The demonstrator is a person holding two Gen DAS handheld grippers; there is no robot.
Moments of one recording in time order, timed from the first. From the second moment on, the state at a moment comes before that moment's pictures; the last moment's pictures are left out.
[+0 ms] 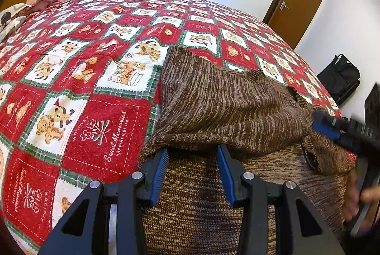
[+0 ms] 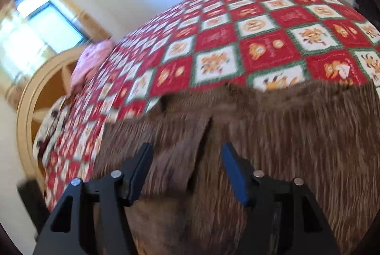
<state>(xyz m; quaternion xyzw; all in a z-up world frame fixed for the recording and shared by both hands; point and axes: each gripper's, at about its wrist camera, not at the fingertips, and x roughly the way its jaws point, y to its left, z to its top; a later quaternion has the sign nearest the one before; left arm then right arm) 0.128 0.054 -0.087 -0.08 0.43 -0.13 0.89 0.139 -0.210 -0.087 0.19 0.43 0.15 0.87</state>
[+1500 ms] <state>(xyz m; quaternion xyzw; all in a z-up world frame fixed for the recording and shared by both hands) 0.139 0.048 -0.087 -0.01 0.43 -0.08 0.90 0.166 -0.189 -0.097 0.06 0.50 0.11 0.86</state>
